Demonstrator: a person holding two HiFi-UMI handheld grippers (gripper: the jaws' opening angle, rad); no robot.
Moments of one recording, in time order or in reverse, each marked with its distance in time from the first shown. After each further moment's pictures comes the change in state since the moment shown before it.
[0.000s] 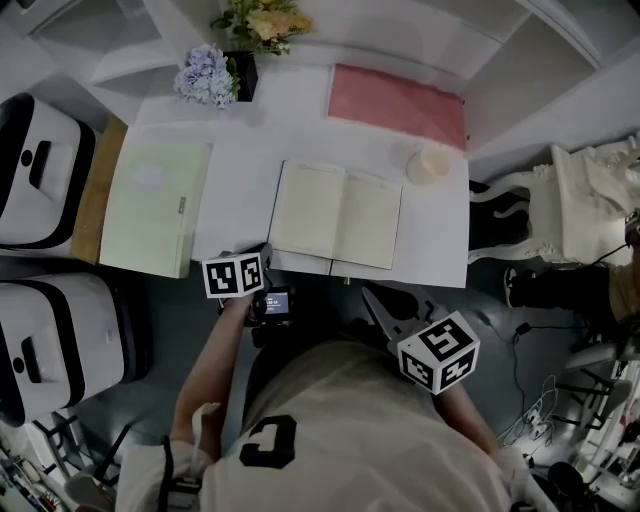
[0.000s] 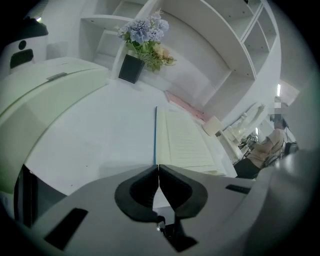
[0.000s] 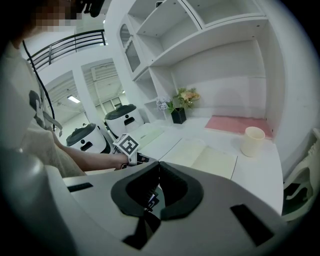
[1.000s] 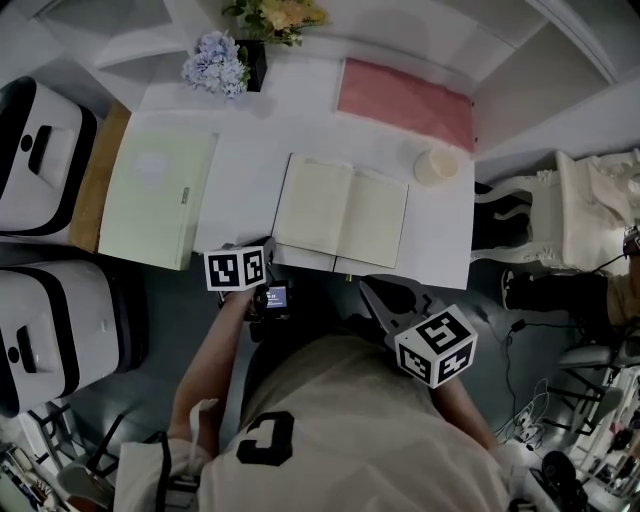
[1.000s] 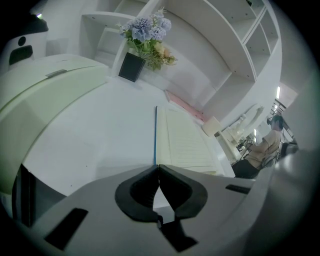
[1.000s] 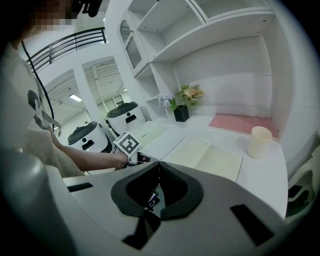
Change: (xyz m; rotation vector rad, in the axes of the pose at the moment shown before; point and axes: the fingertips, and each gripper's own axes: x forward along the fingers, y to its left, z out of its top) left arm -0.001 0.000 -0.001 -0.016 0.014 -0.022; right arm 0.017 0.004 0.004 -0.007 0.033 0.026
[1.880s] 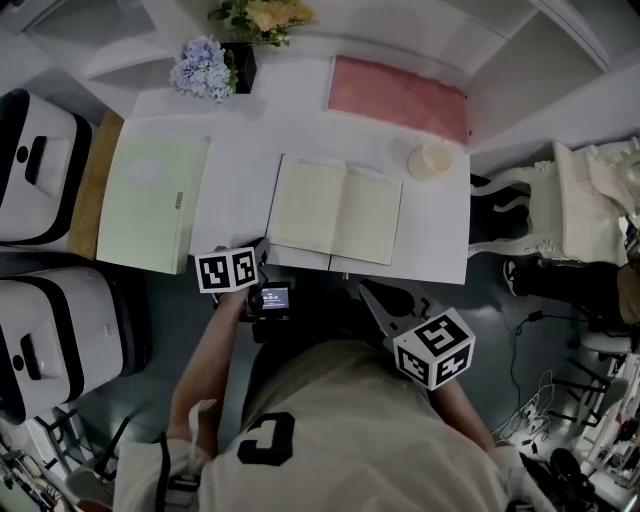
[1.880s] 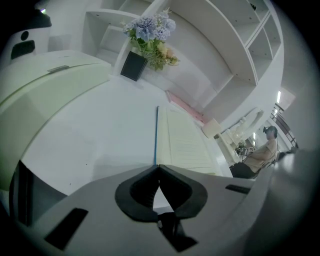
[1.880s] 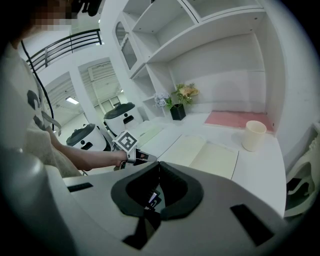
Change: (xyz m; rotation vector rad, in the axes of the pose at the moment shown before) left arm -0.001 0.001 0.001 -0.031 -0.001 -0.014; right arm -0.009 -0.006 -0.011 0.041 -0.002 -0.016
